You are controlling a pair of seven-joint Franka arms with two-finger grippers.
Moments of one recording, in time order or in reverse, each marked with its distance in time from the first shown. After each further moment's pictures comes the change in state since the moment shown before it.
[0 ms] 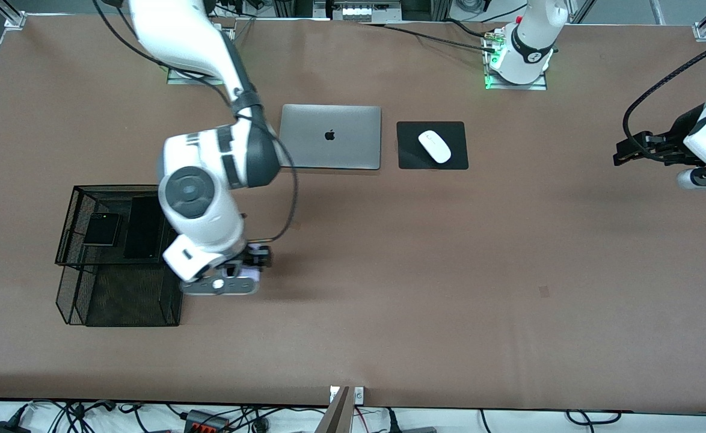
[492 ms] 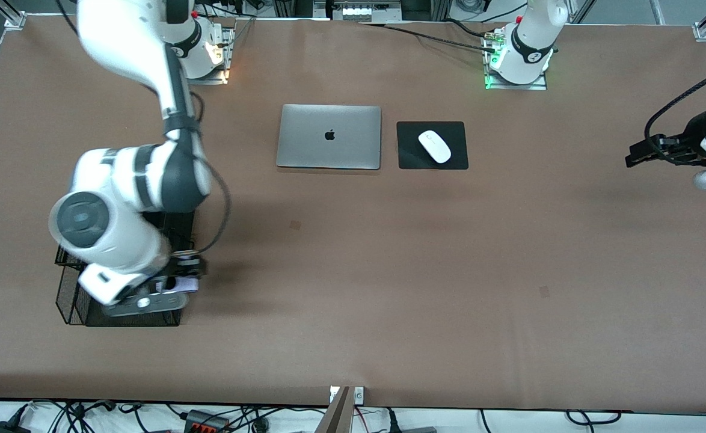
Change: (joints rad) left arm 0.078 -0.043 -0.012 -0.098 0.000 0.069 0.023; right arm -0.190 -0.014 -0.003 -0.001 0.000 -0.035 -0.280
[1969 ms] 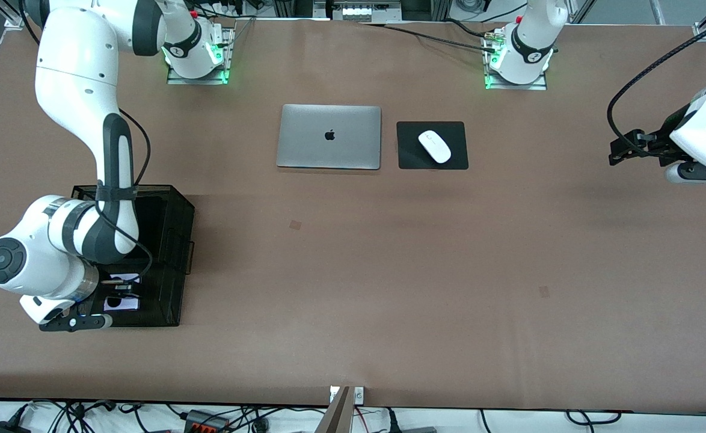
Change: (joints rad) left arm -0.039 -0.022 -0.036 -0.024 0.029 0.033 0.000; right arm -0.220 0.115 0.068 -0.179 0.110 0.302 -0.191
